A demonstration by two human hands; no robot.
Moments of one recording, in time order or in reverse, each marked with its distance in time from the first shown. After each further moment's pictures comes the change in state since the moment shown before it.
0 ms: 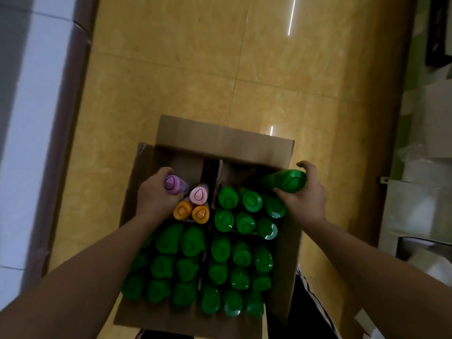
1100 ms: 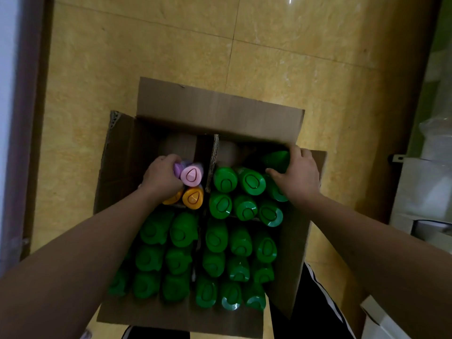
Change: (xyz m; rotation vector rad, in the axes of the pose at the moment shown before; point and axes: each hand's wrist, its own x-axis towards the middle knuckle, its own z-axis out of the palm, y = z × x) left_hand 0.047 -0.034 0.075 0.150 -0.285 -0.031; right_hand 0.034 0.037 0.058 -0.420 -0.122 0.002
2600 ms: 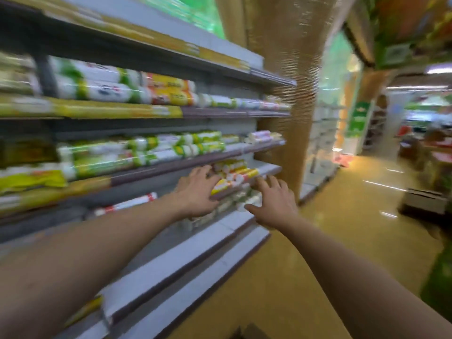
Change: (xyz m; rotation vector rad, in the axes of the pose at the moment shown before) left_hand -0.847 0.148 -0.429 0.440 1.178 0.140; right_hand -0.626 -0.301 -0.541 -0.221 0.682 -1.181
